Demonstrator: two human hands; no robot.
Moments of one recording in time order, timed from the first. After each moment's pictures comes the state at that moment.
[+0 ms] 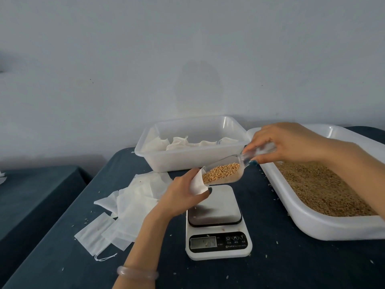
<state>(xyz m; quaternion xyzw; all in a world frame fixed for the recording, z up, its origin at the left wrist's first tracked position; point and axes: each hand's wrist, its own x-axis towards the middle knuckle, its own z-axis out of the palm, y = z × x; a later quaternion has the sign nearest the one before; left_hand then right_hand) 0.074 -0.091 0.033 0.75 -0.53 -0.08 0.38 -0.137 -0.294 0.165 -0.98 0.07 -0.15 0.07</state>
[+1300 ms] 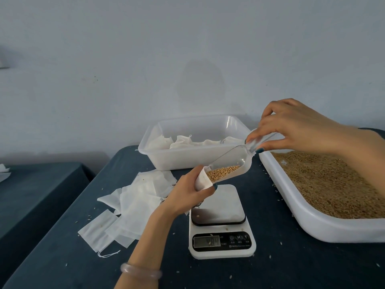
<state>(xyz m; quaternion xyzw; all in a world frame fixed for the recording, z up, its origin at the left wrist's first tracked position) 0.059 -0.086 0.046 0.70 -0.51 -0.20 0.46 -0.138 -0.290 0.191 -0.97 0.03 -0.20 -0.12</state>
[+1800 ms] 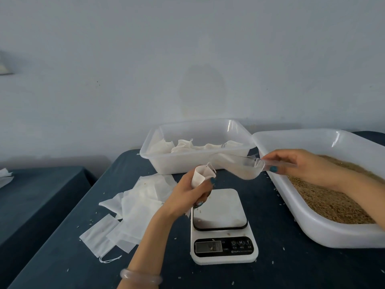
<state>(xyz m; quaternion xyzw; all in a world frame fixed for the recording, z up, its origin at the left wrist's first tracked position) 0.056 -0.081 0.056 0.58 -0.50 -0.28 0.57 -0.158 -0.304 0.116 -0.90 0.15 -0.13 0.38</state>
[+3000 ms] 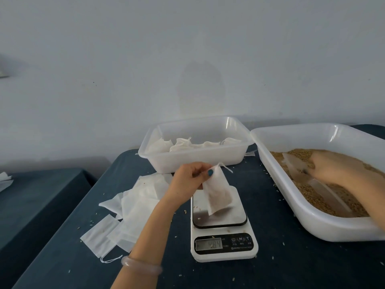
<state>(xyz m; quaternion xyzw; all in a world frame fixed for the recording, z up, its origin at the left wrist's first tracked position) 0.070 -0.107 0.063 0.68 -0.47 -0.19 0.53 -0.179 -0.338 0.101 -0.87 0.49 0.03 -0.02</state>
